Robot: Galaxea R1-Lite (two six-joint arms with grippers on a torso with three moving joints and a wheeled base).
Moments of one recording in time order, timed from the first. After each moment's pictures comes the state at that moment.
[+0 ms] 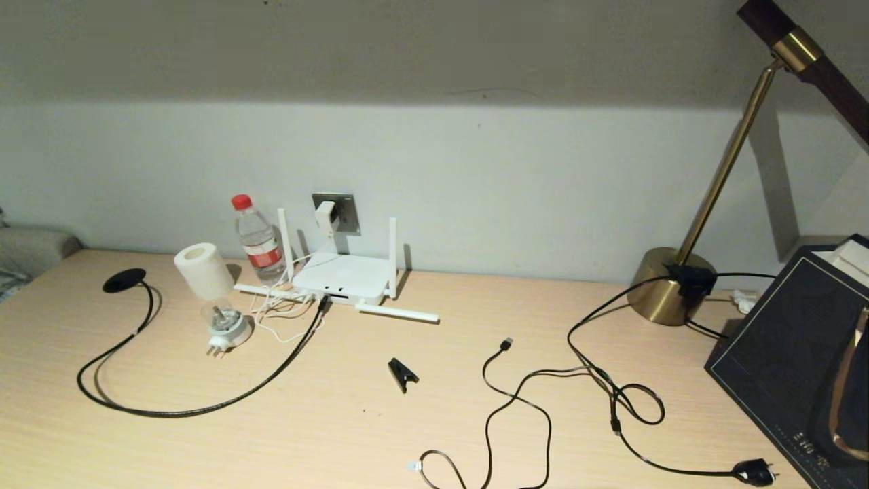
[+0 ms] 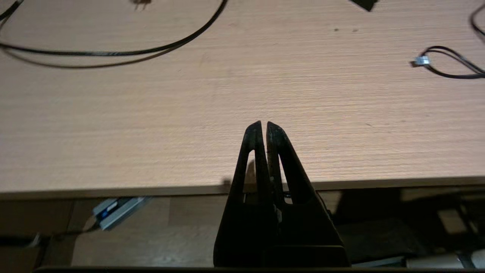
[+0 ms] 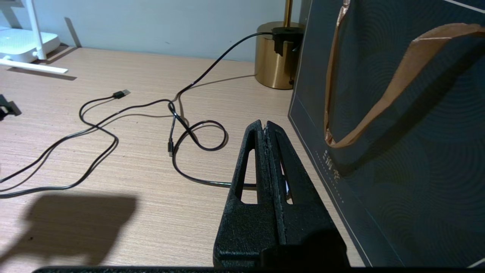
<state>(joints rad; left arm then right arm) 0.00 0.25 -0.04 0.09 -0.05 0.08 0.00 0.00 0.00 -0.08 0.00 -0.02</state>
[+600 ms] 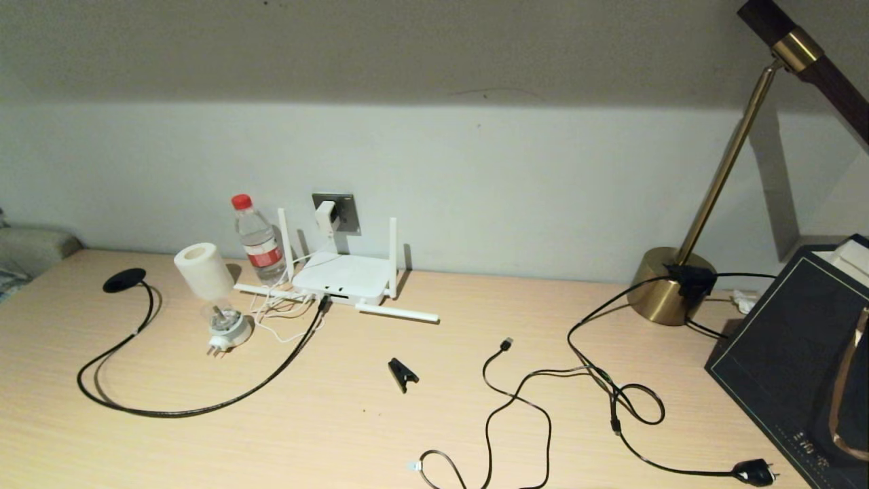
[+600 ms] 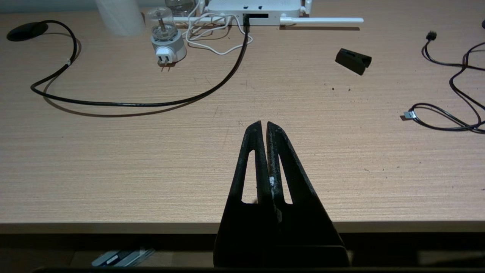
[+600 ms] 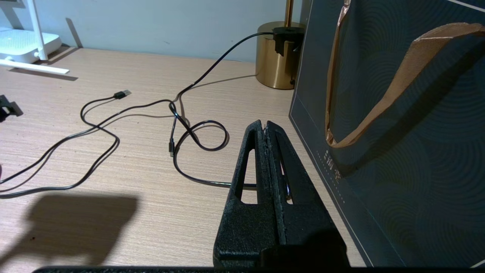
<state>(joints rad) -0.01 0.02 -0.03 0.08 -0.02 0.06 0.00 0.00 0.00 -0.08 0.00 -0.02</state>
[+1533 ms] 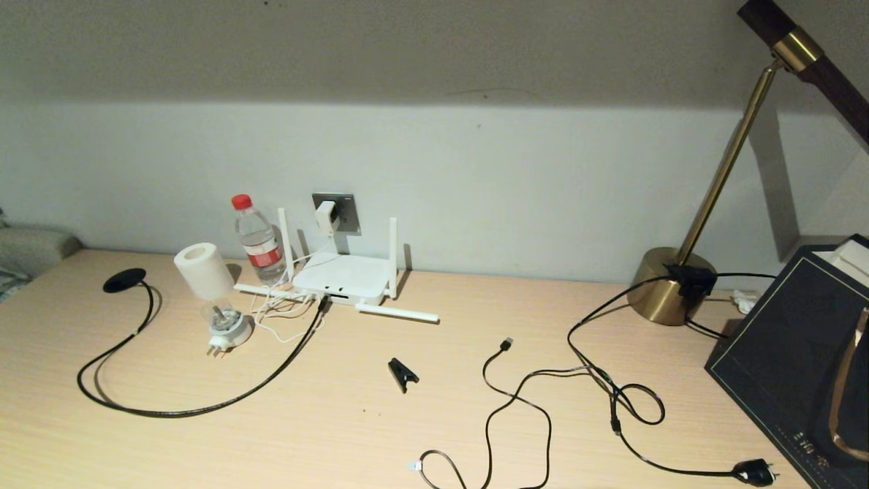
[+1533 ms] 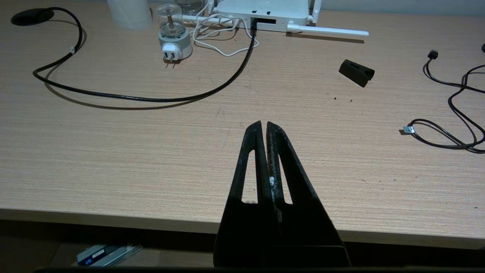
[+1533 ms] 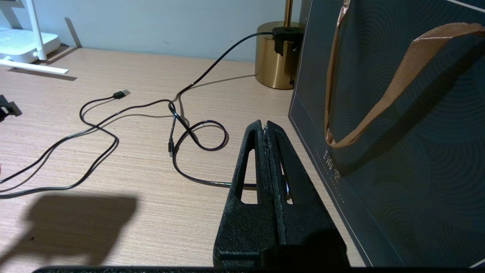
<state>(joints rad) -0.01 0.00 -0.03 0.08 0.01 -0.02 0.00 0.00 0.00 -0.08 0.00 -0.02</state>
